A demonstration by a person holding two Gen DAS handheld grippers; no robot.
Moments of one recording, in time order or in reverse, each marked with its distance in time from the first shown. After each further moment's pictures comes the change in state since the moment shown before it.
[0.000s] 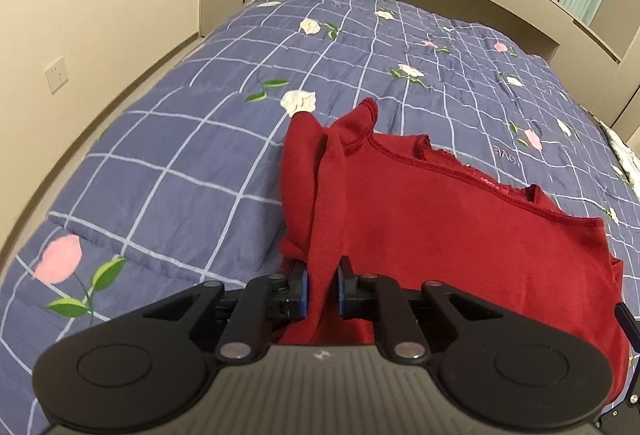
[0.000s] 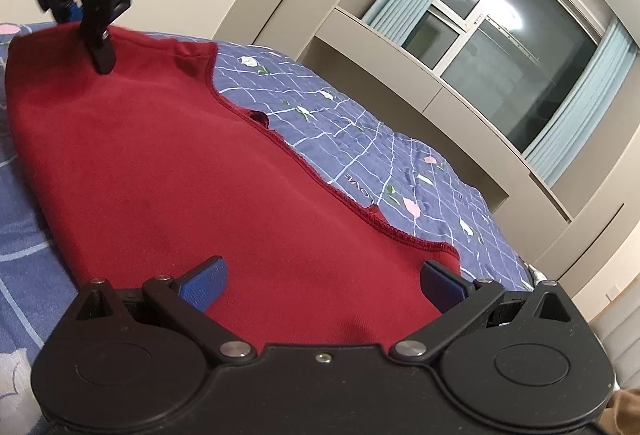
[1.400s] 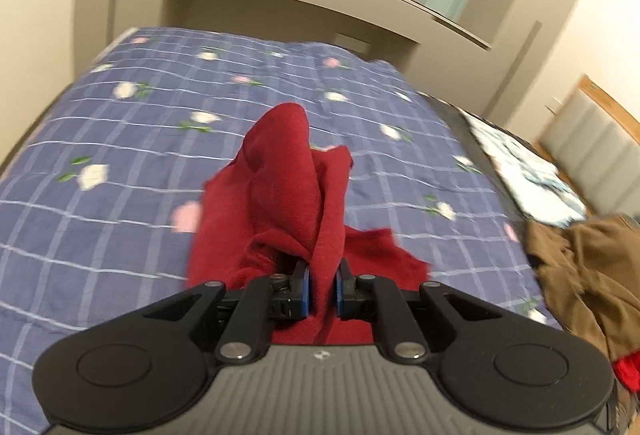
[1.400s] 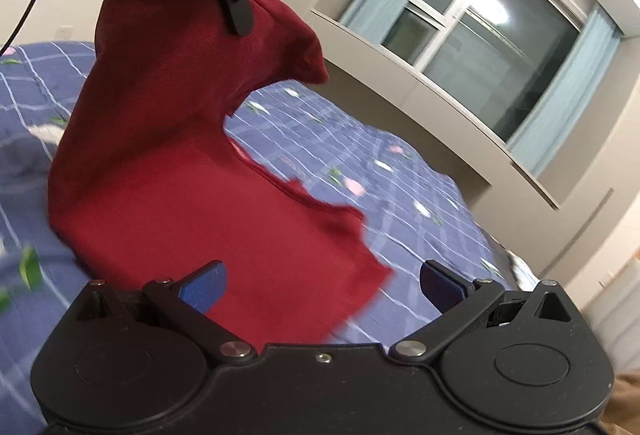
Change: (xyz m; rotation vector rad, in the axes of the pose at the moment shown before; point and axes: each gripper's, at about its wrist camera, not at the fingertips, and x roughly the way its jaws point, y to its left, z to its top) left arm -0.075 -0.176 0.010 0.187 -0.054 -0.337; right arm -0.064 -0.110 -0.053 0.054 0.018 -0.021
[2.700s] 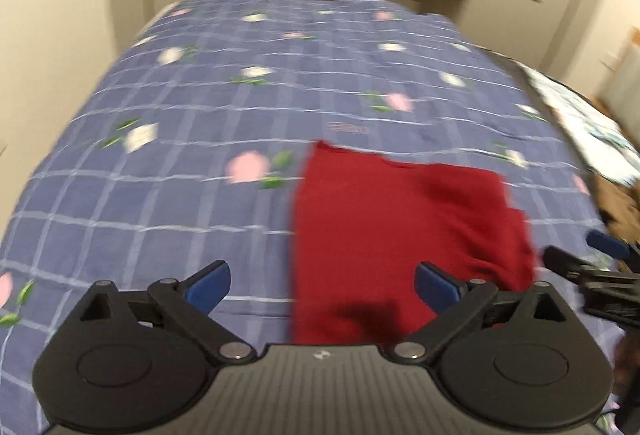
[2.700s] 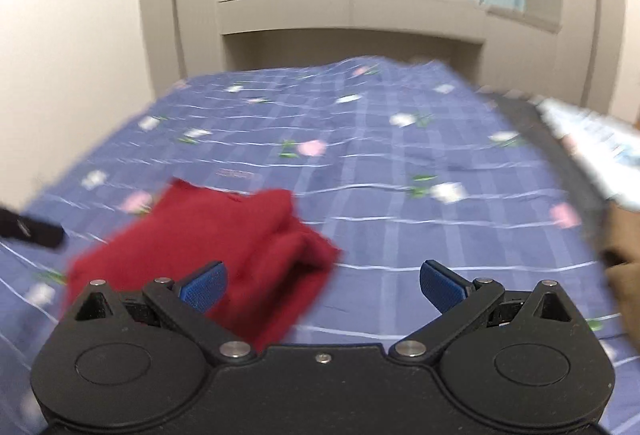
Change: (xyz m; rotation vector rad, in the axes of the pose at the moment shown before) left arm 0.024 0.026 -0.023 0.000 0.101 0.243; right arm 0.074 -0.133 0.011 0.638 0.186 0.322
